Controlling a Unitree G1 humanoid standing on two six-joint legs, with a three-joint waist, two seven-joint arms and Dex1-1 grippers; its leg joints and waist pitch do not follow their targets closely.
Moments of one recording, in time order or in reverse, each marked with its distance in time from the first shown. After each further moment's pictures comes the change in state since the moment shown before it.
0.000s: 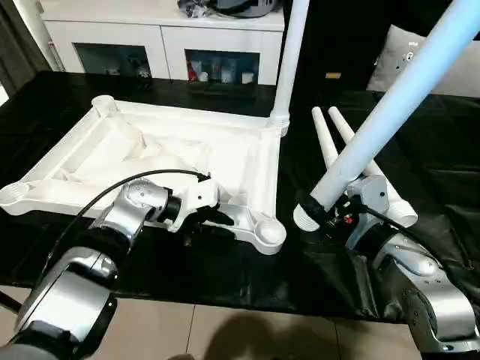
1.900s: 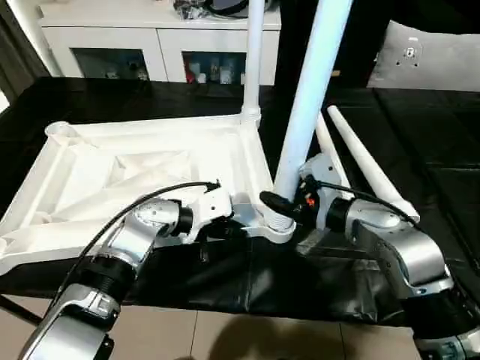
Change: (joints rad) left arm 0.238 -0.028 0.068 -0.468 0.071 0.252 0.178; right arm -0.309 -0.062 0.184 0.159 -0.011 0.241 0.153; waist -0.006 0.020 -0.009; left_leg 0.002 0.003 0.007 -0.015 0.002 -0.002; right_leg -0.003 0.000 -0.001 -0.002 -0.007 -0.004
